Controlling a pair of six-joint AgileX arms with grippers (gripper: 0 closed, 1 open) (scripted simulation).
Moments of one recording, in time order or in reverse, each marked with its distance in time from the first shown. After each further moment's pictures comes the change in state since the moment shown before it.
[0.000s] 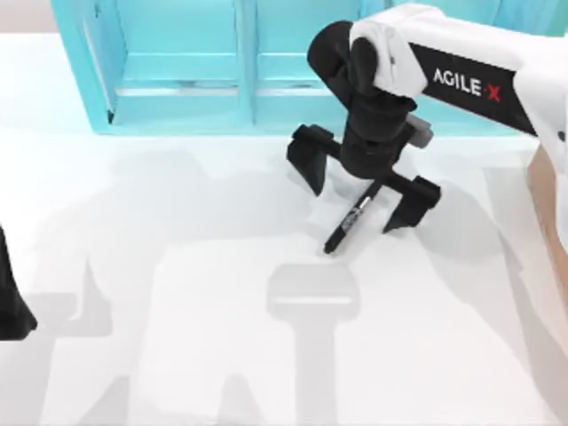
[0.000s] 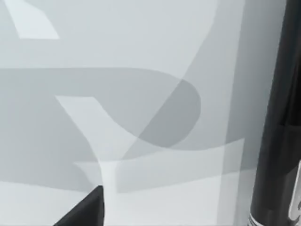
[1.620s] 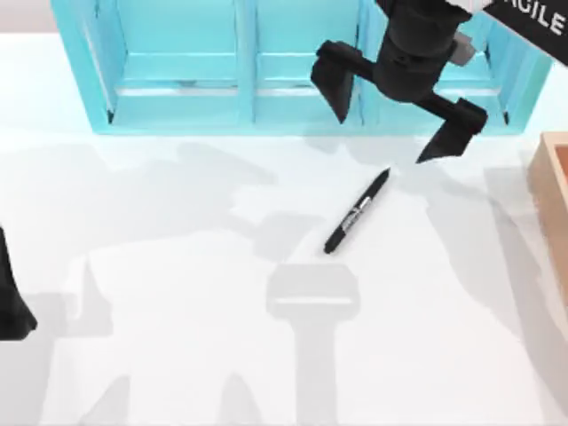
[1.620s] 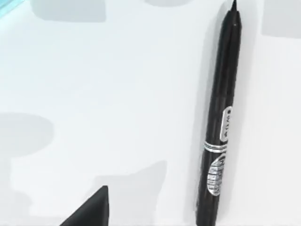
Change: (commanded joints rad) left arm 0.000 0.000 0.000 0.000 0.000 0.000; right arm -0.016 -0.211 0.158 -0.255 0.003 -0.073
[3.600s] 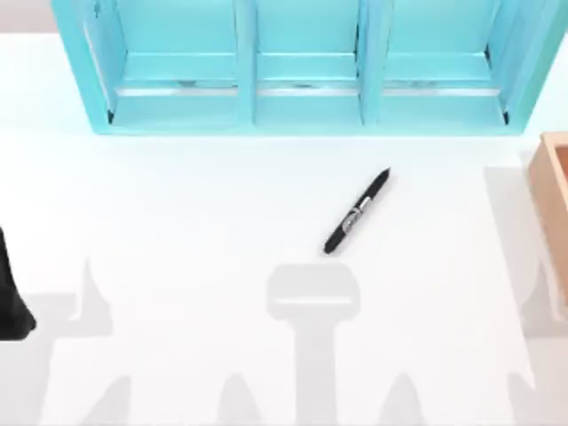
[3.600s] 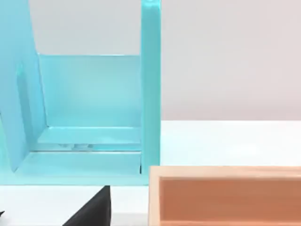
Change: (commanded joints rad) left arm 0.000 0.000 0.000 0.000 0.000 0.000; right arm -0.468 -2.342 -2.227 1.304 0.010 -1.030
